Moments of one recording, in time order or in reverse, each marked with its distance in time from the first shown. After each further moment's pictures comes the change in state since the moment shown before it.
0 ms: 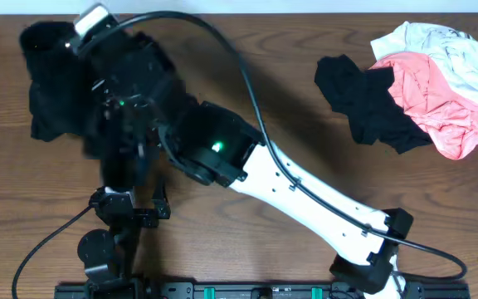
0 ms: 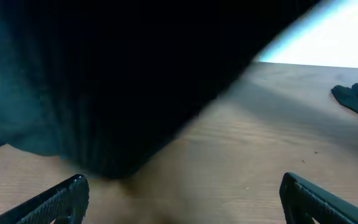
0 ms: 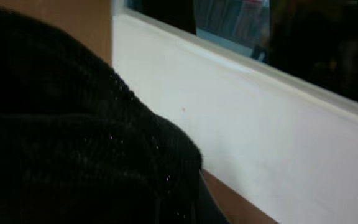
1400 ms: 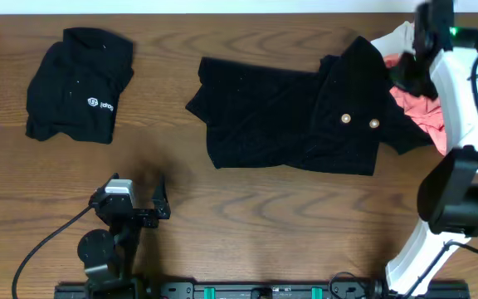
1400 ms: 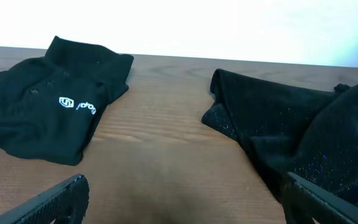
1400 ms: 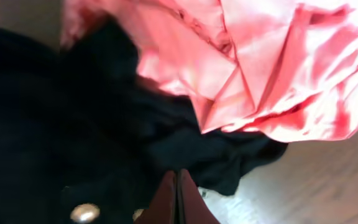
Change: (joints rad) left arm 0.000 0.000 0.000 0.000 0.000 0.000; right arm -1.173 -0.016 -0.536 -0.635 -0.276 0.575
